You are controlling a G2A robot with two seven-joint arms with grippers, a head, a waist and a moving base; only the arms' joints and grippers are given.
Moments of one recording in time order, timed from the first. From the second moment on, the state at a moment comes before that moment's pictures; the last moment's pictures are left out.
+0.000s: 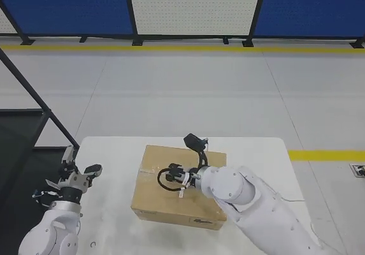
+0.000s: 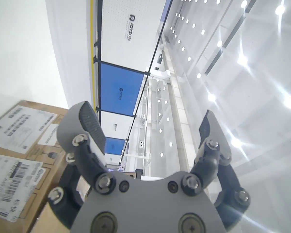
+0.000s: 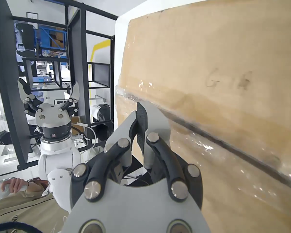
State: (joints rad) left arm 1.28 -1.30 -1.70 -1.83 -0.55 0.16 0.02; right arm -0.47 -1.35 0.73 -1.42 -0.02 0.53 0.62
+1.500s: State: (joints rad) left arm 1.26 -1.31 -1.66 -1.80 -0.52 0.15 0.07; right arm -0.41 -1.51 0.71 -1.15 0.06 0.57 0.55
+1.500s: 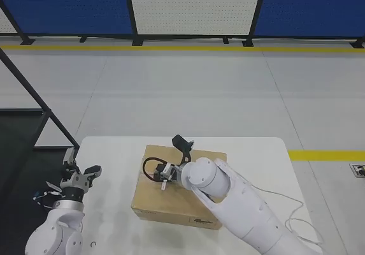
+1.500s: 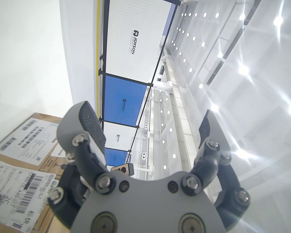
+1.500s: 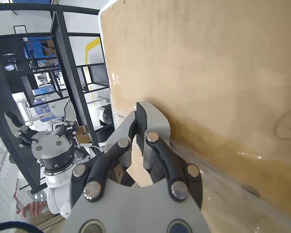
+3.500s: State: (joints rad) left arm 1.24 -1.31 -1.60 -1.81 -0.47 0.16 -0.04; right arm -1.01 -1.30 1.33 -1.79 -0.20 0.76 0.63
